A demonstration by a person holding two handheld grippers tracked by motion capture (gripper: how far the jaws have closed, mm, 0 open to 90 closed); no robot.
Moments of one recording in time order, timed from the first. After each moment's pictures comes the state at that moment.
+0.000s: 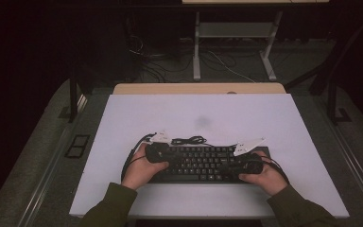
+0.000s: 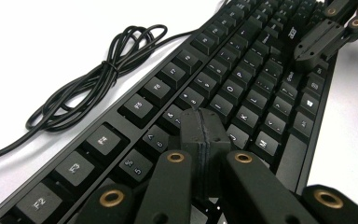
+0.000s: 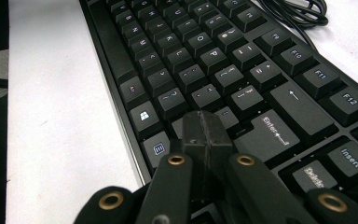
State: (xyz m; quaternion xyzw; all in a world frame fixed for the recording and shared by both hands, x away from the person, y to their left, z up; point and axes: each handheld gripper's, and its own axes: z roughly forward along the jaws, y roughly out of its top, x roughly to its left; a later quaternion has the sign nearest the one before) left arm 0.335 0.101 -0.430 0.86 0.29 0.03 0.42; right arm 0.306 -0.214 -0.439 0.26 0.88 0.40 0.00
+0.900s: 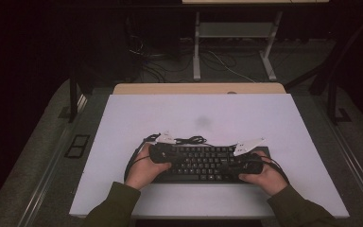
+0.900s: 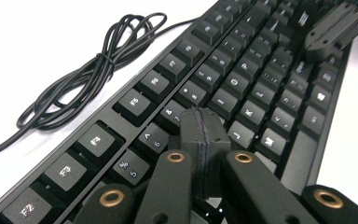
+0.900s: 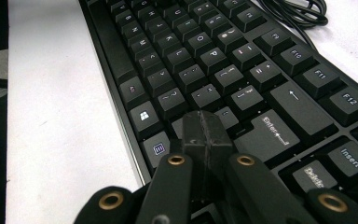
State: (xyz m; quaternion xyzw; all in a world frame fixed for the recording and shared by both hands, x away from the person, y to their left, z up) left arm 0.334 0.095 -0.430 0.87 0.29 0.03 0.40; right arm 0.306 -0.214 -0.439 0.26 0.88 0.40 0.00
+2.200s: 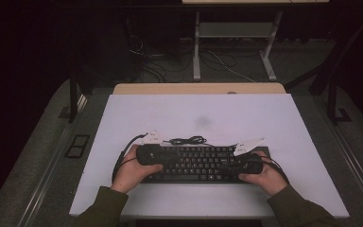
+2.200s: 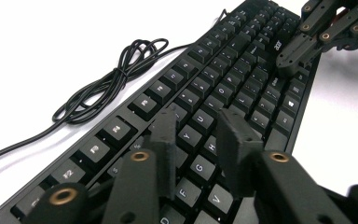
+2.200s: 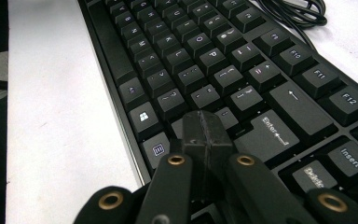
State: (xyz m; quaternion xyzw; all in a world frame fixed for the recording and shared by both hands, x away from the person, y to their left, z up) left arm 0.320 0.125 -0.418 0.84 0.29 0.04 0.45; right arm 0.306 -0.214 -0.440 0.26 0.88 0.40 0.00
